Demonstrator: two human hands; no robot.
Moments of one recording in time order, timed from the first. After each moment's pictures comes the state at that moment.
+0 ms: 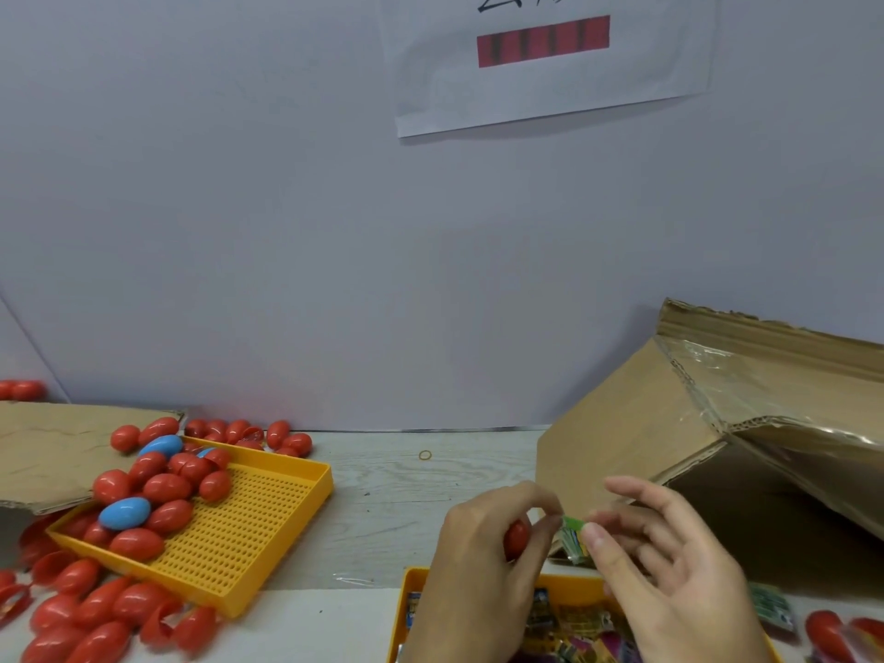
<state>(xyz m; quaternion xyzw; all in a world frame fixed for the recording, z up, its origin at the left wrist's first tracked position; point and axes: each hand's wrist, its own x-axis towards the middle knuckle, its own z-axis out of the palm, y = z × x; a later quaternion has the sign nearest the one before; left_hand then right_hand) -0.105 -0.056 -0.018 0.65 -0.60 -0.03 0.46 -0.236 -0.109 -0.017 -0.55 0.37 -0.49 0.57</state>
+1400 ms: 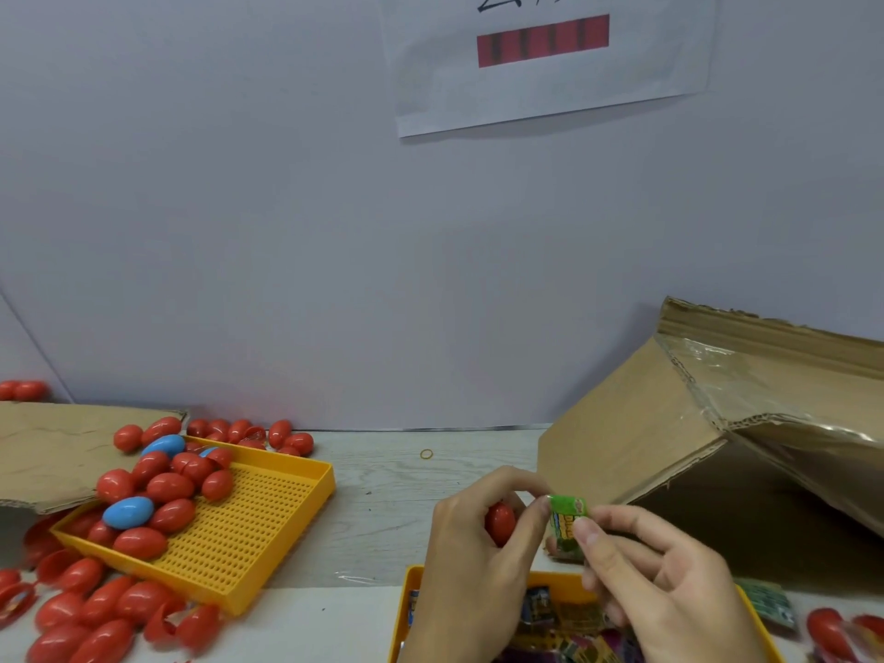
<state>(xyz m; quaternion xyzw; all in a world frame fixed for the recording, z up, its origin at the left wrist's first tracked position) -0.105 -0.055 -0.014 0.63 -0.54 -0.08 0.55 -0.238 -0.106 -0.009 -0.55 0.36 -0.40 0.63</state>
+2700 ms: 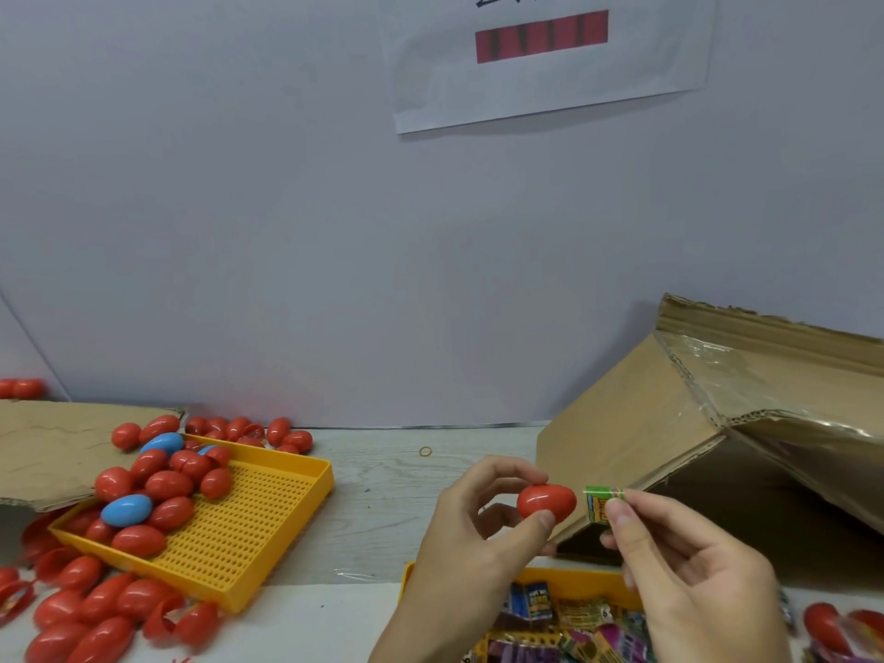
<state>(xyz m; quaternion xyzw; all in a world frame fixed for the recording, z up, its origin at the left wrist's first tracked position) -0.099 -0.054 -0.013 0.58 -0.44 -0.34 0.60 -0.239 -0.111 -0.023 -0.54 0.37 -0.55 0.52</state>
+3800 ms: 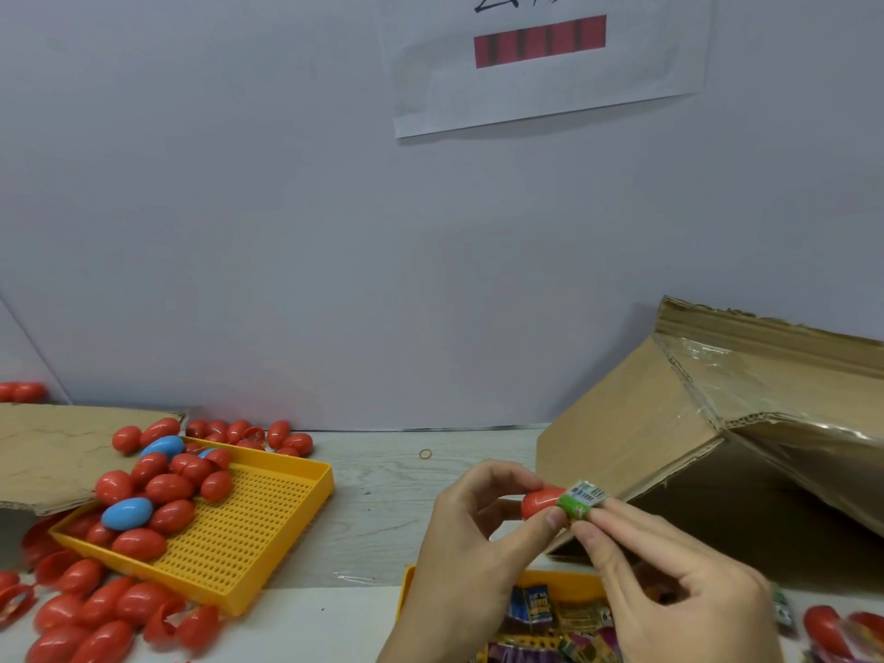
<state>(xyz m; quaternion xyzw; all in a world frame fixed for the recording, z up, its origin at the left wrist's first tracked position) -0.100 -0.057 -0.014 0.58 -0.45 -0.30 0.61 -0.241 -0.109 -0.026 -0.75 0.31 -0.53 0.24</state>
